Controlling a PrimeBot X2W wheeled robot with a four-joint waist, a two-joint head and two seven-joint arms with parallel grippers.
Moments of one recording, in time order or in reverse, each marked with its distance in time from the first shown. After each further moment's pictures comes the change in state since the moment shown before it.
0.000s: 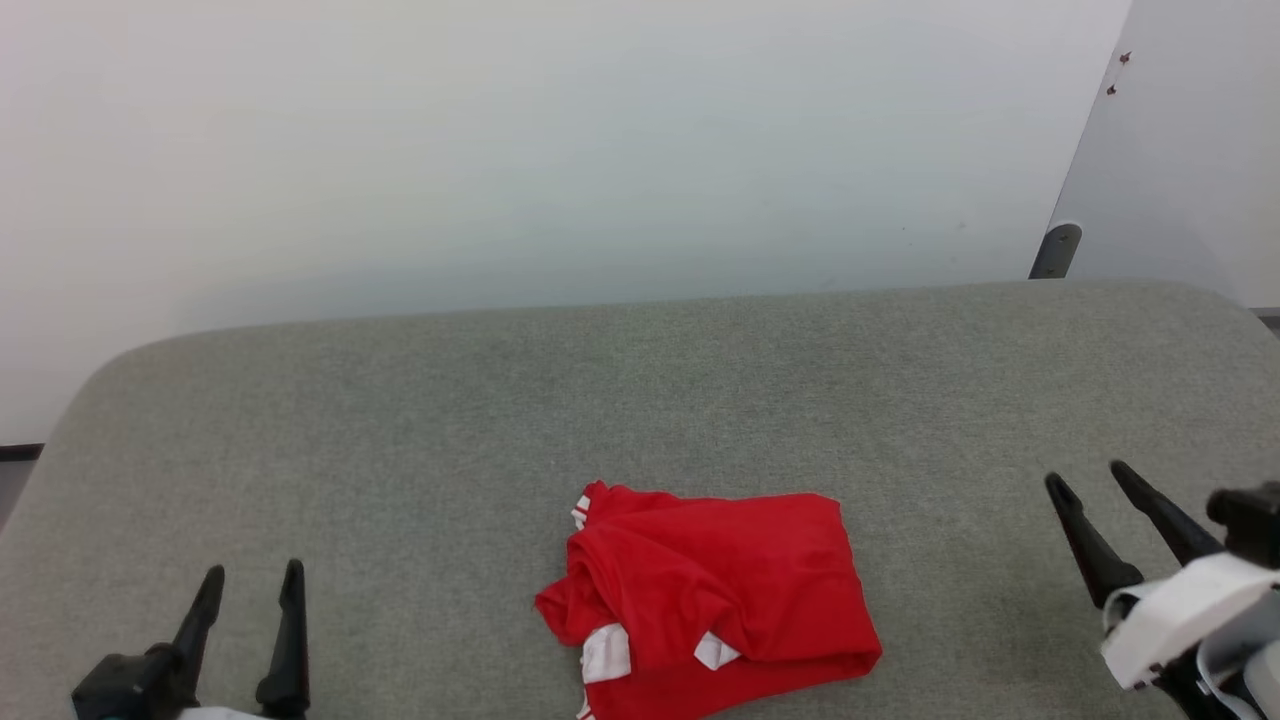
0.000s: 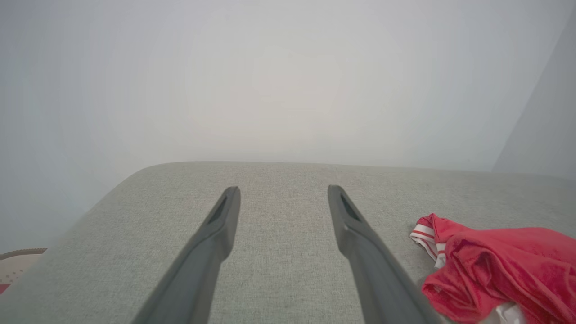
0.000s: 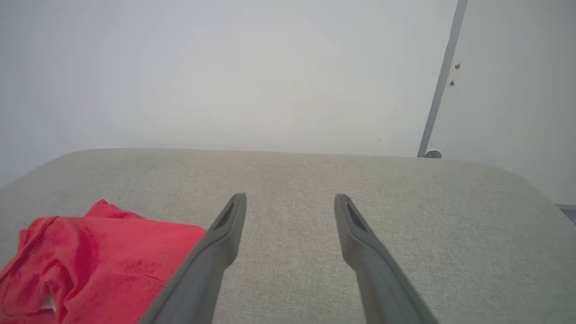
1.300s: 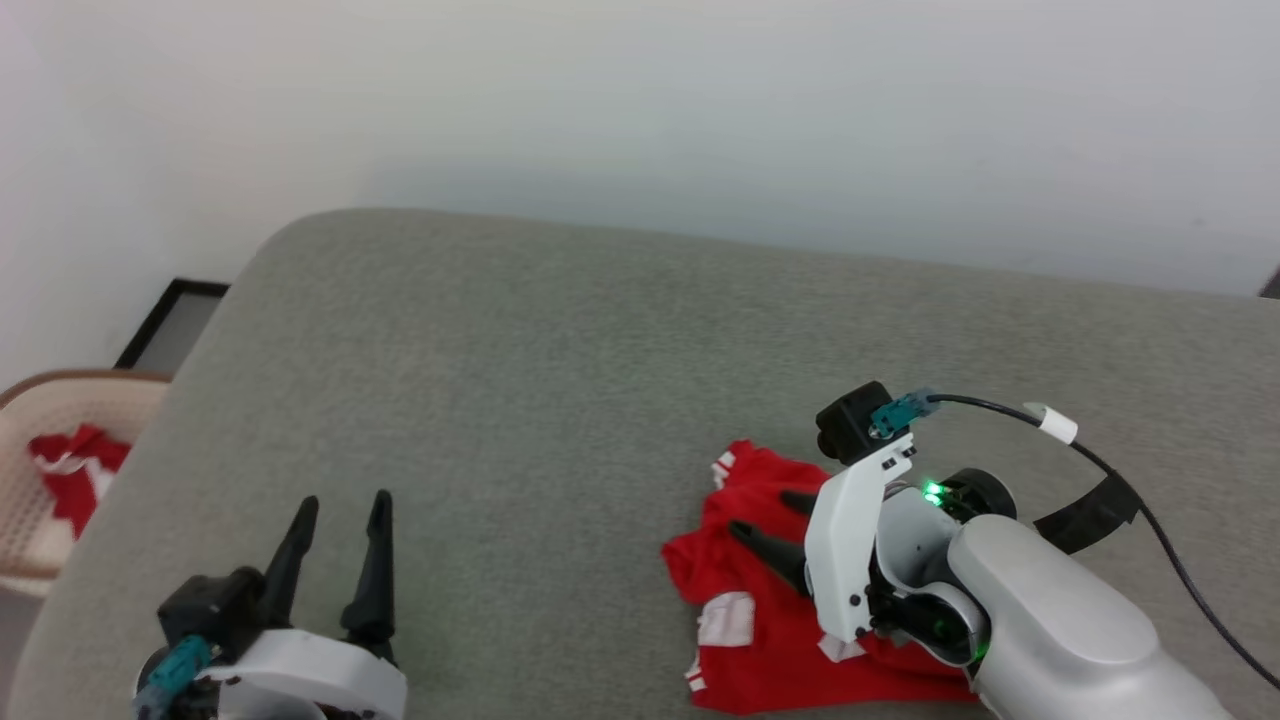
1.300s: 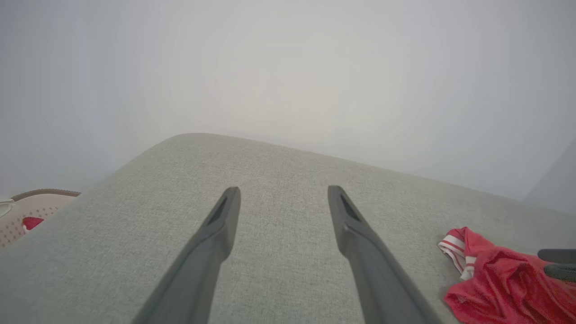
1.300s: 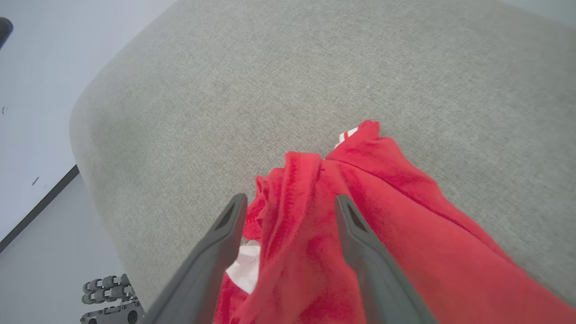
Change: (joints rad) left arm -0.150 -0.054 -0.119 0.080 -0.083 0.003 0.002; right arm -0.328 0.318 0.313 0.111 0.072 0.000 0.628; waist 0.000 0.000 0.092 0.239
